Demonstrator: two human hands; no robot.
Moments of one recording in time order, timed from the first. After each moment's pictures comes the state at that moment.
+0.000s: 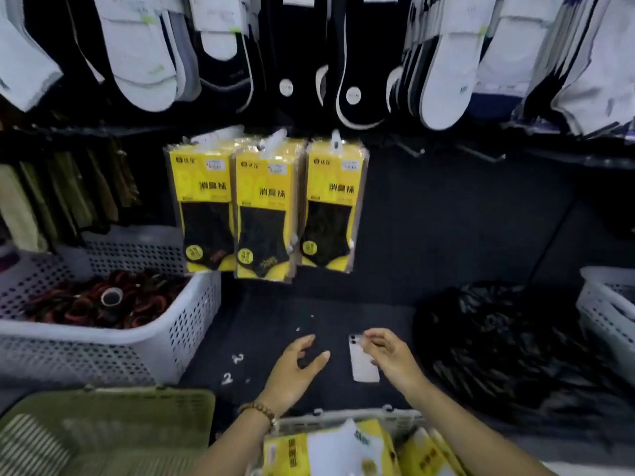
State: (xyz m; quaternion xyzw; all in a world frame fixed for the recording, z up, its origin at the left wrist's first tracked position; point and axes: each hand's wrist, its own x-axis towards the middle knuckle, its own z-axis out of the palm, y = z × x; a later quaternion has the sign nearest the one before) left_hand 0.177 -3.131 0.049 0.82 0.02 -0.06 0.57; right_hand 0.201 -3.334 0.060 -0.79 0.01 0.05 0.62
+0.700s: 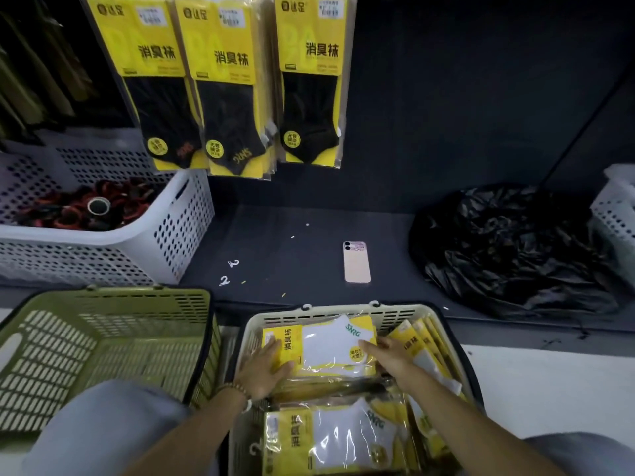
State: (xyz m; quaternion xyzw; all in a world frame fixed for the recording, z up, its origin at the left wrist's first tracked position) left_hand 0.081 -3.104 -0.123 0.94 0.02 -0.25 0.25; right_hand 0.112 -3.380 -0.094 -0.76 0.21 0.25 0.56
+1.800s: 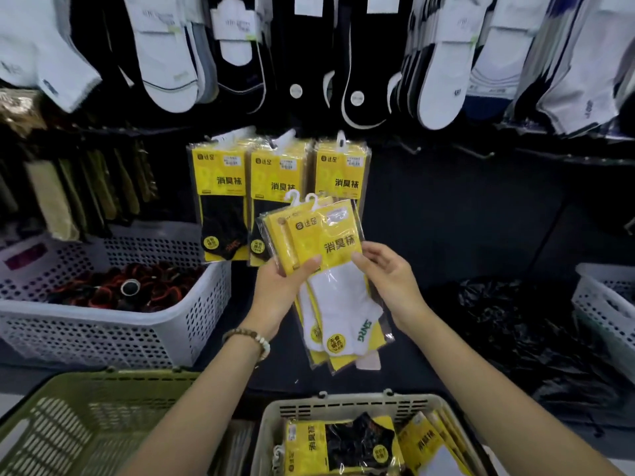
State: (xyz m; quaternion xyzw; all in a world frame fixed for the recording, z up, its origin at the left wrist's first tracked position) left_hand 0.152 -3.120 0.193 0.65 -0.03 0.13 0.75; right_hand 0.172 -3.297 0.198 -0.67 -0.12 -0.06 0.73
